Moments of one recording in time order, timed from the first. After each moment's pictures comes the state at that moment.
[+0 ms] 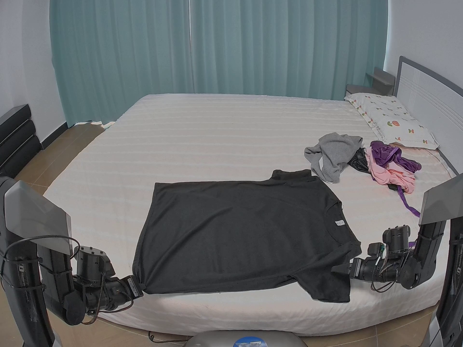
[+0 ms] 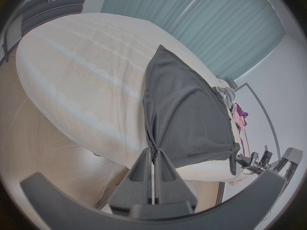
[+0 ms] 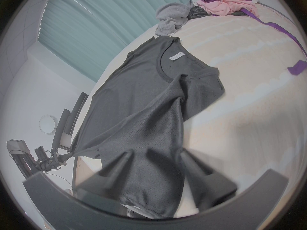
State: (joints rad) left arm -0.18 2.24 -0.08 -1.36 -0.16 -0.65; right arm 0.05 2.32 -0.34 -1.16 0.43 0.39
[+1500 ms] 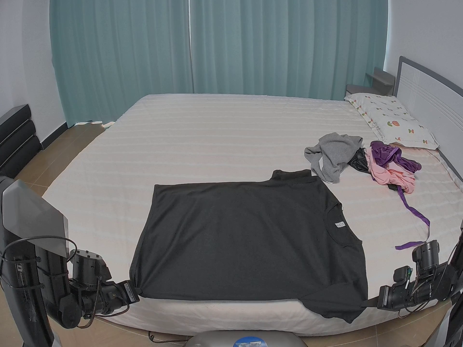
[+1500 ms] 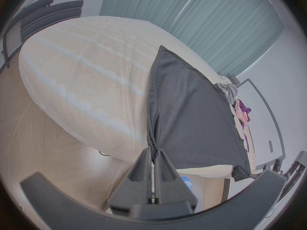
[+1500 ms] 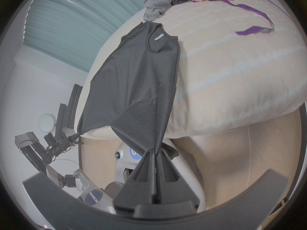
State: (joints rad) left arm -0.17 2.23 -0.02 -1.39 -0.13 -0.60; right arm -0.05 1.96 -0.02 -0.84 0.48 0.29
